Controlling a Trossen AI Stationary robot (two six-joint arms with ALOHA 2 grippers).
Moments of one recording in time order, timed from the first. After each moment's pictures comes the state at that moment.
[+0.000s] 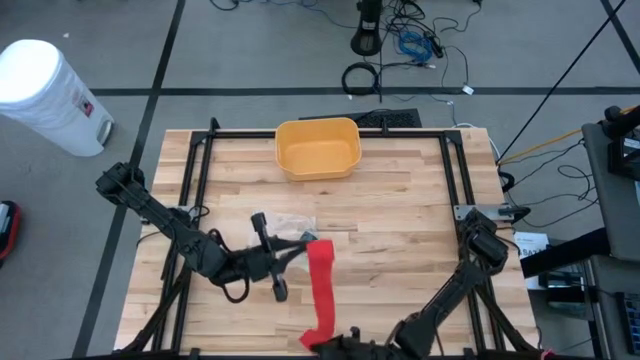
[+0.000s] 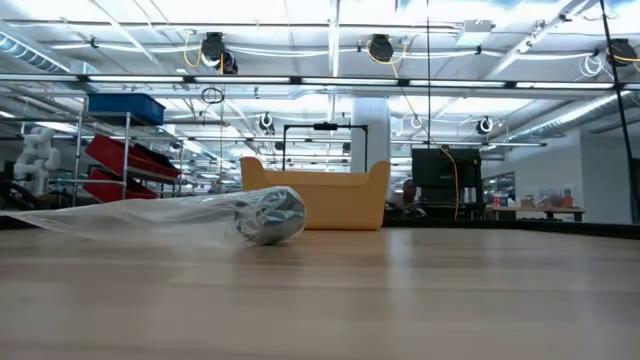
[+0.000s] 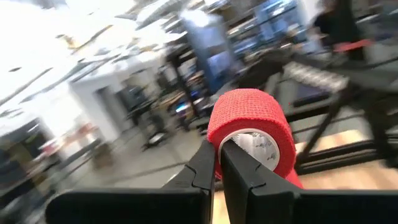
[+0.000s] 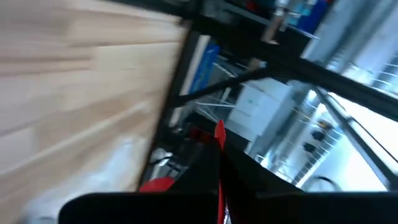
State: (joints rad) left arm -0.62 1.42 1.05 0.62 -0.85 0.61; right arm 0.83 2.17 1.70 0.03 0.90 -1.57
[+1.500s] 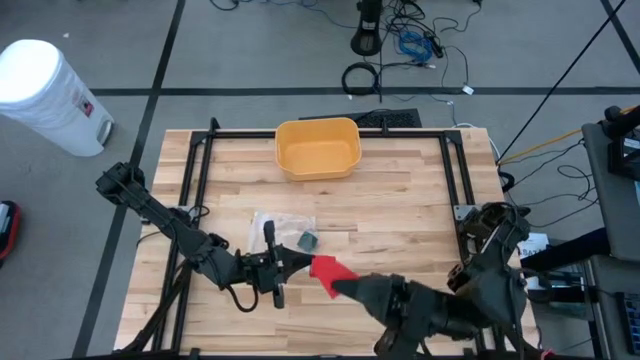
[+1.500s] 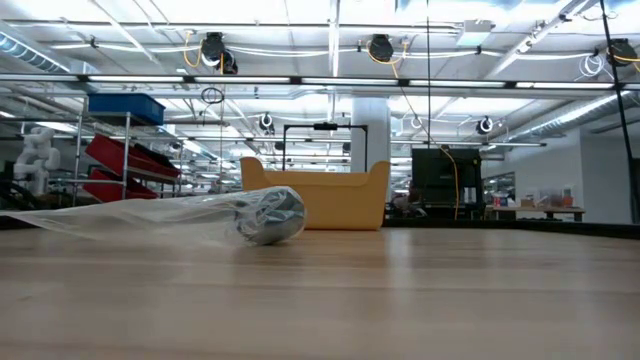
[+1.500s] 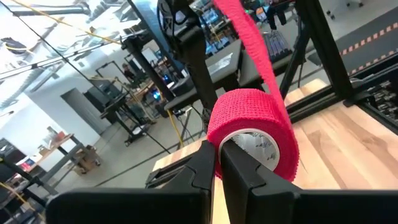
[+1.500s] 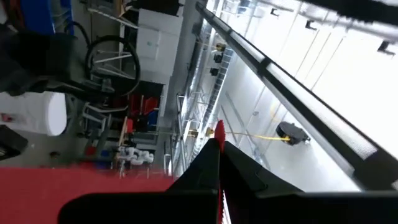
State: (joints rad) left arm -0.62 1.43 1.05 0.37 -0.74 0.58; right arm 0.78 1.95 2.34 0.05 0.96 -2.09
